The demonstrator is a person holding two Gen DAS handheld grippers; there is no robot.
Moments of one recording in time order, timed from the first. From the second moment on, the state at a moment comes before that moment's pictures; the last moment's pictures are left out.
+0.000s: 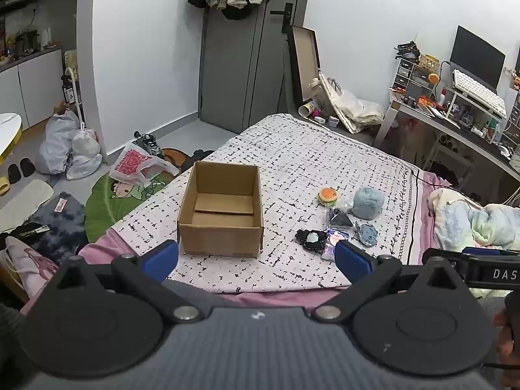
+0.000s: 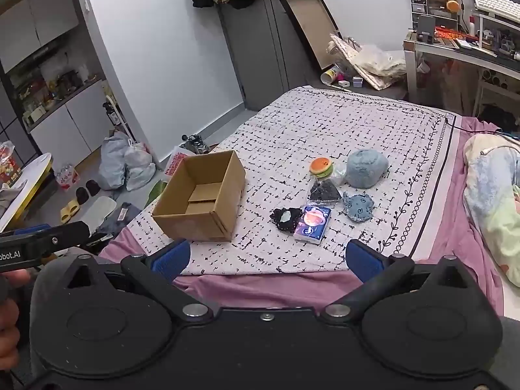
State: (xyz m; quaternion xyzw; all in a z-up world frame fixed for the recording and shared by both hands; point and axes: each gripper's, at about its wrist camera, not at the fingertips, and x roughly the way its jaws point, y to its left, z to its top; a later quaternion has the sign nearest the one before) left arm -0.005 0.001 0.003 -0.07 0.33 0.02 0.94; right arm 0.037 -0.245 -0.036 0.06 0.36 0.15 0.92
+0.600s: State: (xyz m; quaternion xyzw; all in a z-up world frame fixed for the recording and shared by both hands) left arm -0.005 0.002 -0.006 -0.06 0.33 0.02 0.94; right arm 0.039 -0.248 -0.035 0.06 0.36 0.15 0.92
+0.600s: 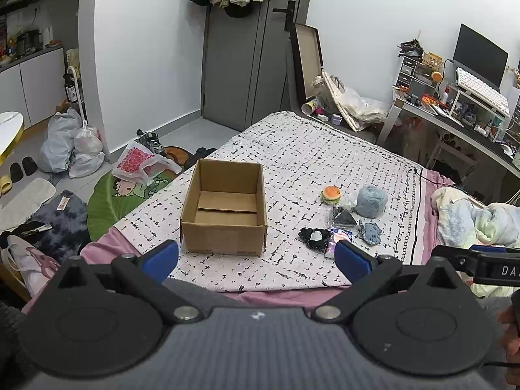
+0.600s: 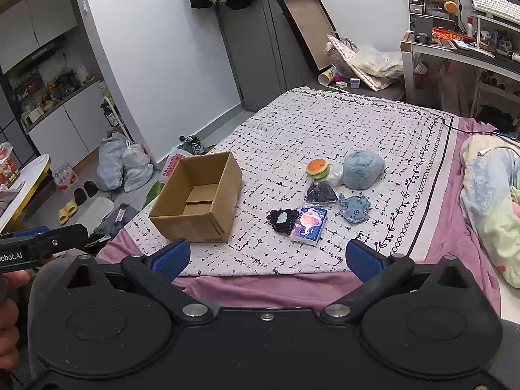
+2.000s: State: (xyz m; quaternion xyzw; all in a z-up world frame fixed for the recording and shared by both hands) left arm 0.006 0.002 -0.015 -0.06 0.35 0.03 0.94; right arm 0.051 -0.250 -0.043 0.07 0.37 0.15 0.91
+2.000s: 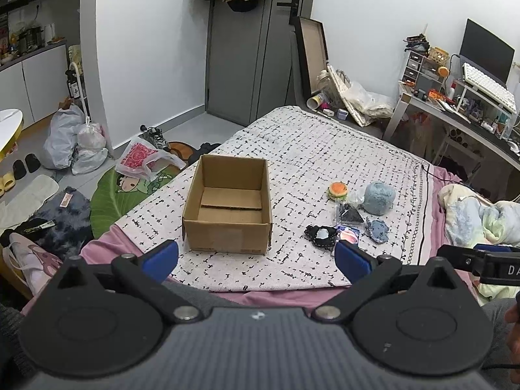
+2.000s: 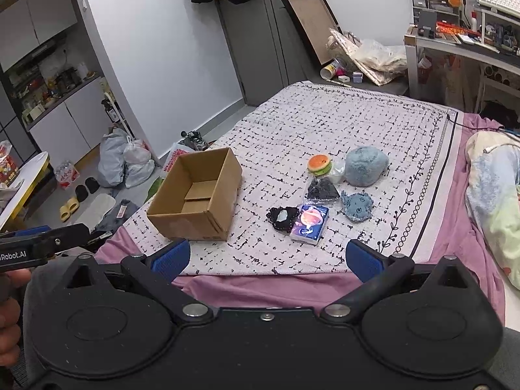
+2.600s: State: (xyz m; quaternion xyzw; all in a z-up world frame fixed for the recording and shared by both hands) left arm 0.036 -0.002 -0.019 -0.05 0.36 0.05 0.93; right arm 0.087 -0.253 -0.056 0.08 0.38 0.20 0.90
